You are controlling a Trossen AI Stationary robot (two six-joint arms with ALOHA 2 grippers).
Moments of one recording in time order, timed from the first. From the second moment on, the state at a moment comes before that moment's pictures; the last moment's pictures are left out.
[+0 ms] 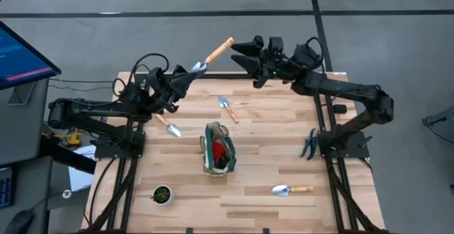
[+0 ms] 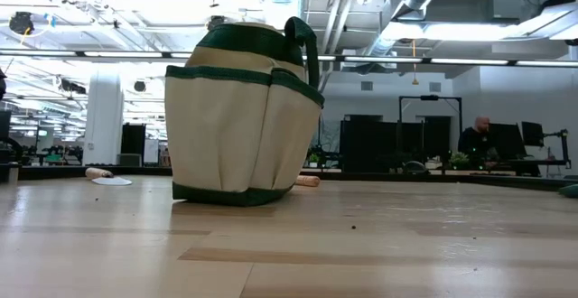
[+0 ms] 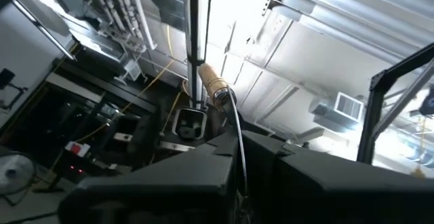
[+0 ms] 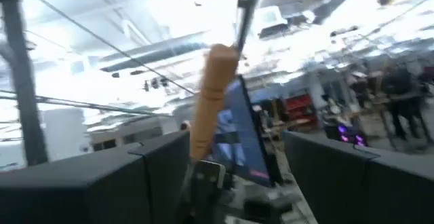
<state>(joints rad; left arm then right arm) 0.13 1.14 0.77 1.08 -0.12 -0.47 -0.29 1.48 1.36 0.60 -0.20 0.39</state>
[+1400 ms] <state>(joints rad) 0.13 1.14 0.77 1.06 -0.13 -0.43 -0.27 1.64 1.60 0.58 -0.21 0.42</state>
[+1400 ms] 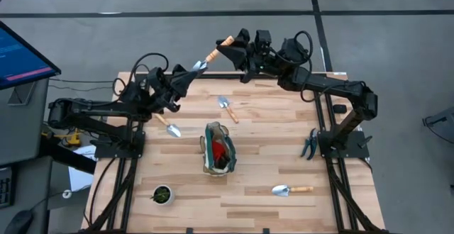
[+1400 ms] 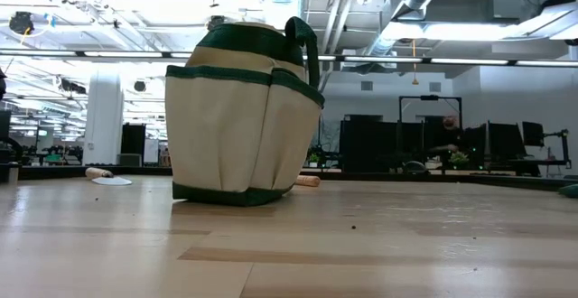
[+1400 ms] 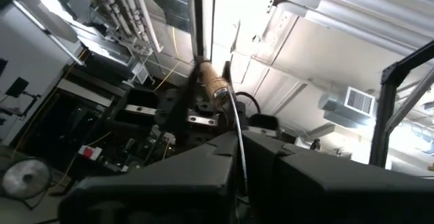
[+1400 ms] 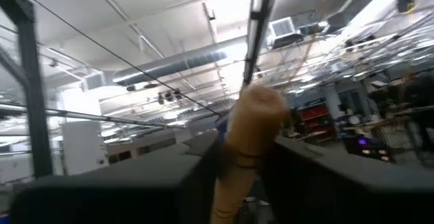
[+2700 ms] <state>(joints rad) 0.13 0.99 0.77 0.92 -0.10 -0.34 -0.08 1.33 1.55 -0.37 0.54 0.08</state>
